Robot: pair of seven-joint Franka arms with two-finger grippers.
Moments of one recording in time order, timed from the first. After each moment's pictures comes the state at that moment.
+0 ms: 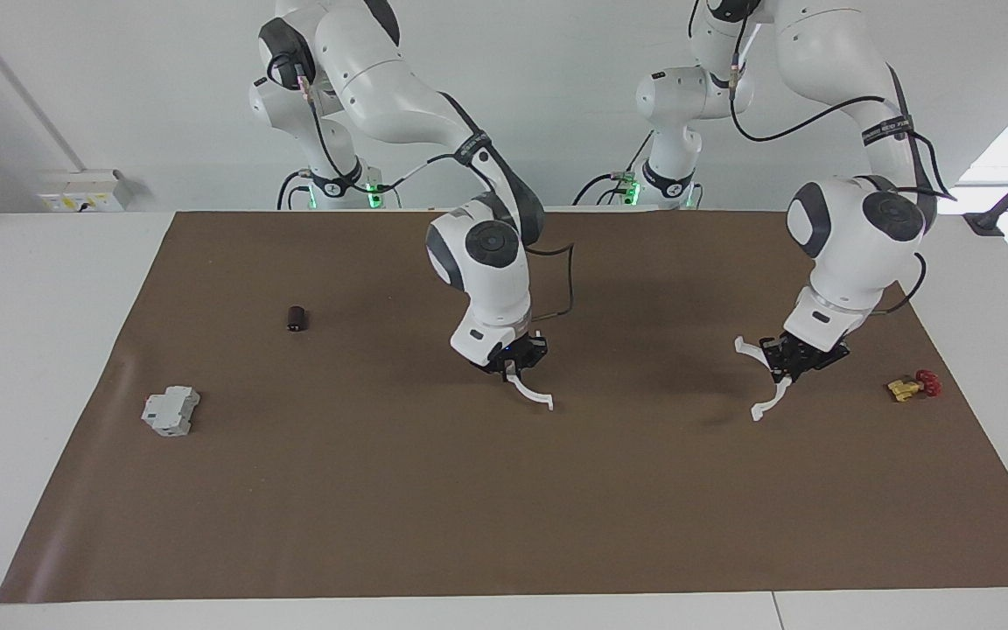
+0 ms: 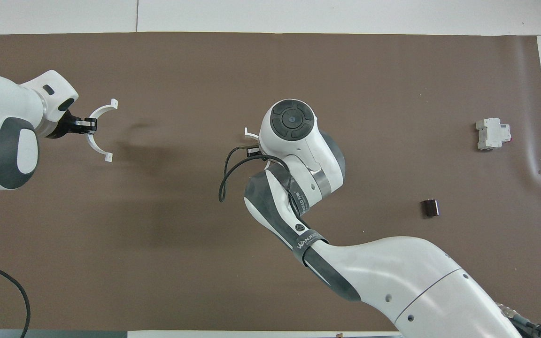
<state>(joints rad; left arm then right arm) -0.03 0.22 -0.07 -1.91 0.05 2.23 -0.02 0.50 0.58 0.07 -1.58 0.03 2.22 0.48</state>
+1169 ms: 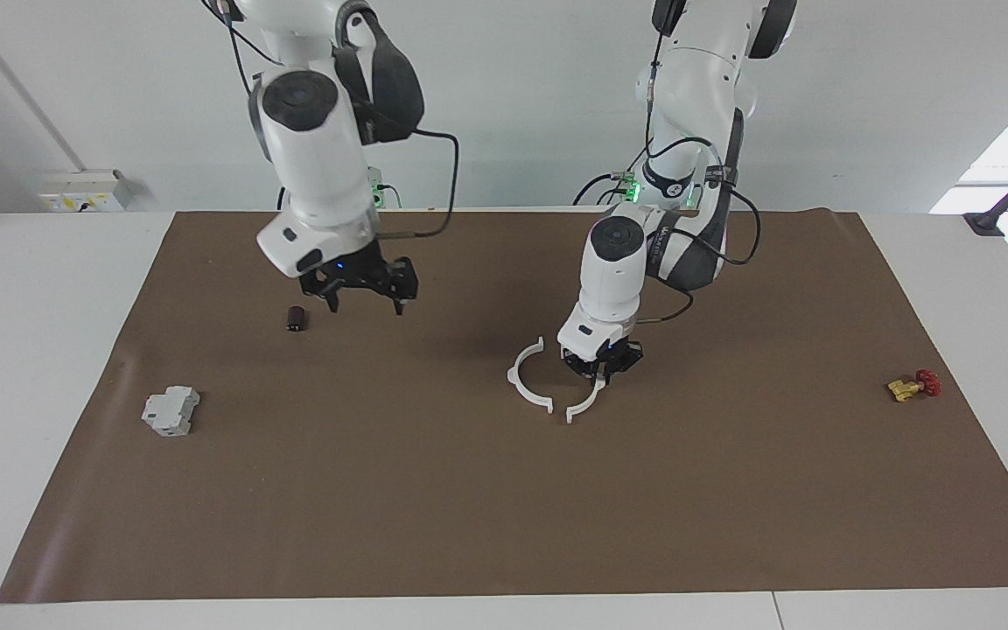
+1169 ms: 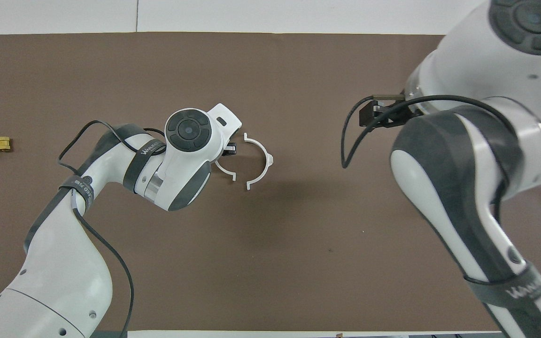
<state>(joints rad) -0.48 0.39 -0.07 -1.86 0.17 2.28 -0.59 0.19 0.15 0.05 -1.51 -0.02 1.63 0.32</state>
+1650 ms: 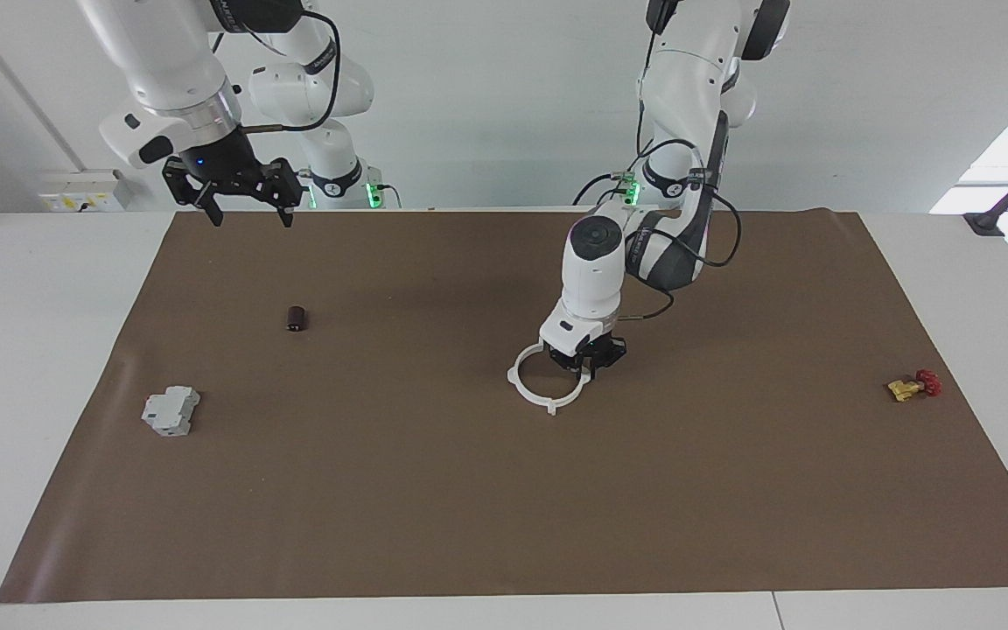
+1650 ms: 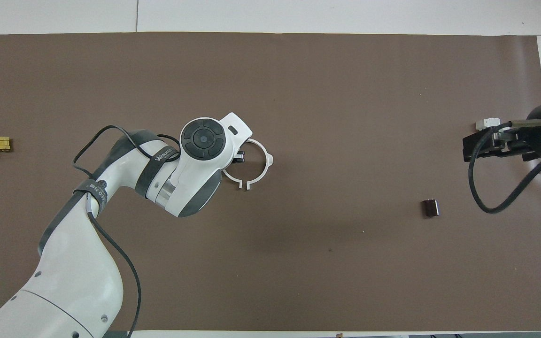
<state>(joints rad) -0.51 0.40 -0.07 -1.87 0.17 2.28 -0.59 0.05 -0.02 0.05 -1.56 -0.02 1.45 0.11</state>
